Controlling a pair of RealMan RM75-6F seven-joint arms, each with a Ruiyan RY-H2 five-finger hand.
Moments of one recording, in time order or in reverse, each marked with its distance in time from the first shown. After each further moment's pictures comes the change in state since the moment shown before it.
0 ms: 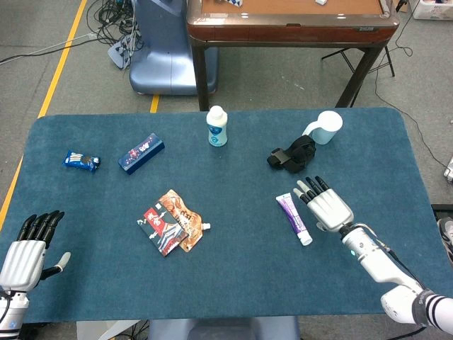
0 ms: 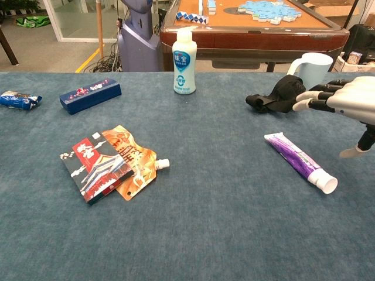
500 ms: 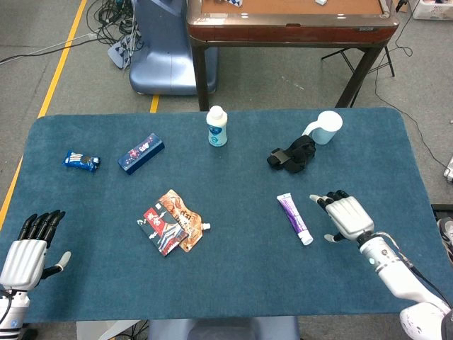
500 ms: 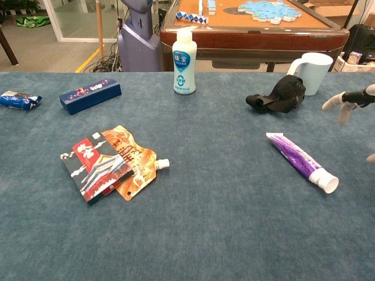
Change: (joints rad) left arm -0.006 -0.009 0.000 0.013 0.001 0.000 0.011; right arm -0.061 0.219 0.020 -0.315 0.169 -0.044 0.121
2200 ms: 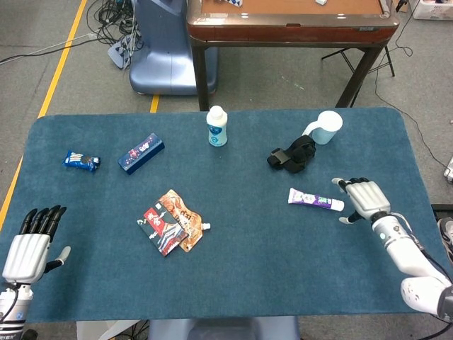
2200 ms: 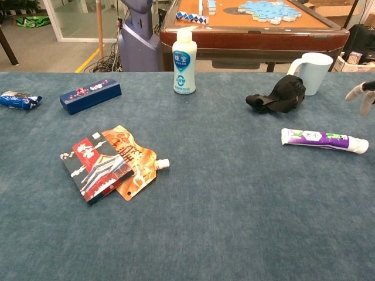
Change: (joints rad) left arm -0.024 -0.016 -0.029 0.003 -0.042 -0.035 0.102; right arm 0.032 -0.024 0.117 0.188 0.213 -0.234 0.087
